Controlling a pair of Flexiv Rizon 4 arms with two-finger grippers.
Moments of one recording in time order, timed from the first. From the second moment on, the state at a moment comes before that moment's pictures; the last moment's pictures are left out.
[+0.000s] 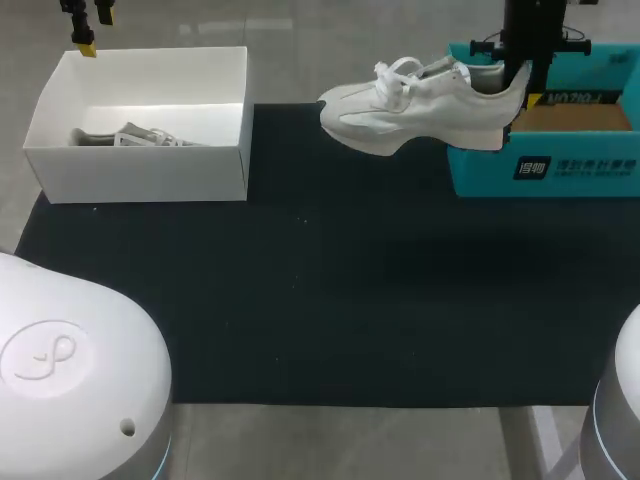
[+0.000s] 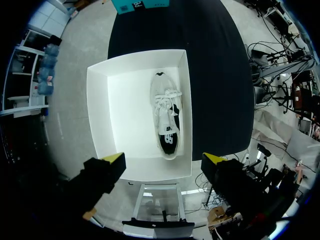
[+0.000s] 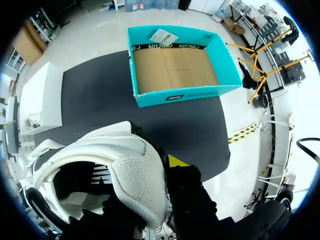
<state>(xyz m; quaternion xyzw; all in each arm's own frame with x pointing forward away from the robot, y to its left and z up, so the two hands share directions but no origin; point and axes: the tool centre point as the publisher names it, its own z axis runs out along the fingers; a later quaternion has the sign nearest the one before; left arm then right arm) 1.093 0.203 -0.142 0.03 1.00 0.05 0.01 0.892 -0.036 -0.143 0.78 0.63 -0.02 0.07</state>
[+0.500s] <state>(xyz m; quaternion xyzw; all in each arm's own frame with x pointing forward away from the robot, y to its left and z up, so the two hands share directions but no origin) 1.093 0.203 -0.142 0.03 1.00 0.05 0.01 0.823 0.027 -0.147 0.79 0.61 -0.01 0.06</state>
